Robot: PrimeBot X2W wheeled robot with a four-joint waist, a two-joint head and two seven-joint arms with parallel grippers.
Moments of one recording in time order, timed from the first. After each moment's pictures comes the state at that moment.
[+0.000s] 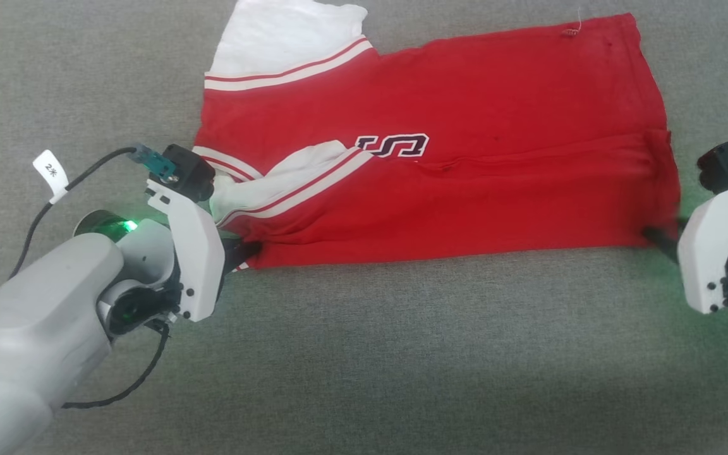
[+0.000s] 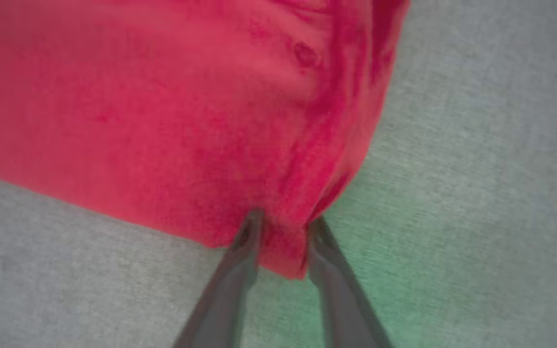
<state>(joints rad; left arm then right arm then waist) -0.93 0.65 -1.11 0.45 -1.24 -0.11 0.41 -0.58 -0.68 0.46 0.32 0.71 0.13 0.62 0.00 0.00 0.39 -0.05</state>
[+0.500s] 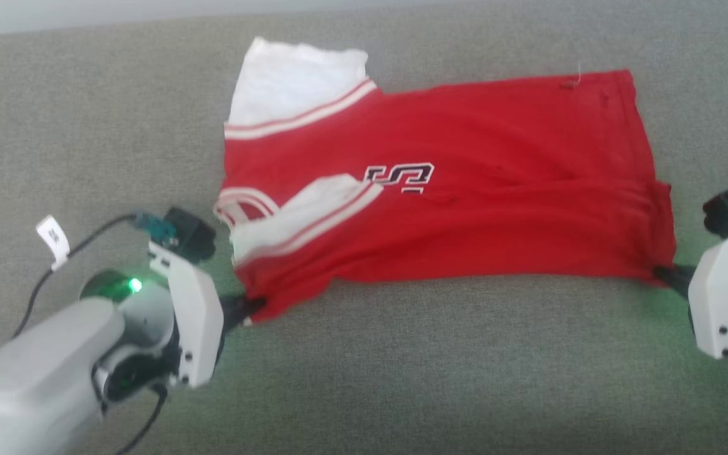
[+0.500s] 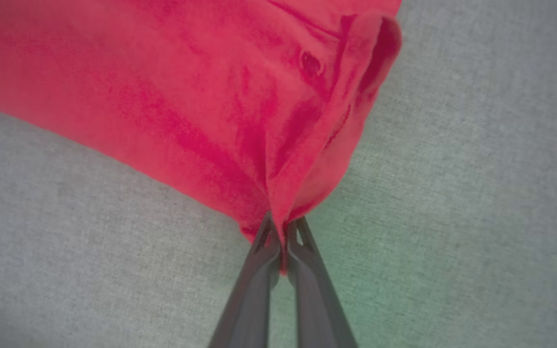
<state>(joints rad) -0.81 0.73 -1.12 0.31 -1.25 -0.10 0.33 -0.47 -0.73 0.46 0.28 0.78 0.13 0.57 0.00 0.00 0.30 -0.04</state>
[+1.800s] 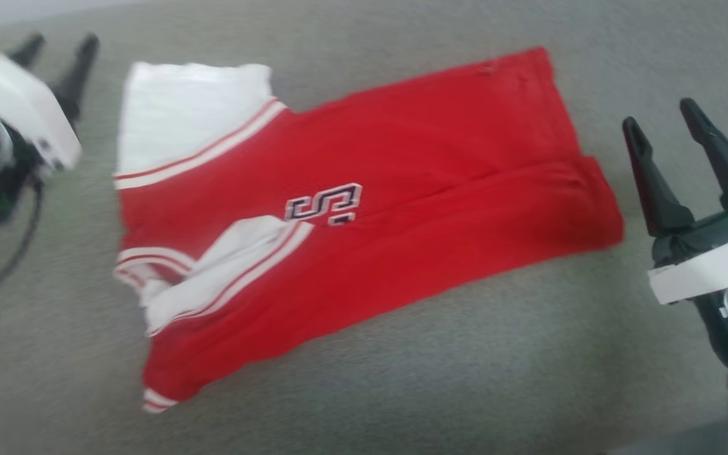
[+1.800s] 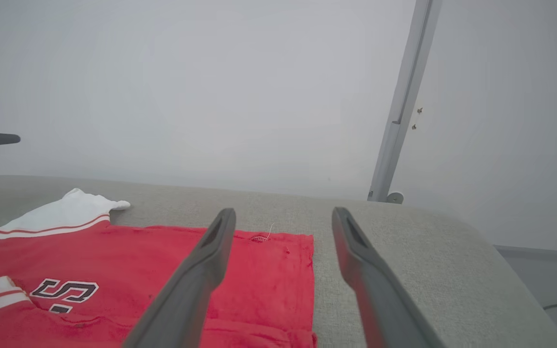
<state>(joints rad) -1.05 0.75 -0.87 0.56 -1.21 0.07 0.00 -0.36 -0.41 0.13 -0.01 0.49 0.13 -0.10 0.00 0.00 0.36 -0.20</state>
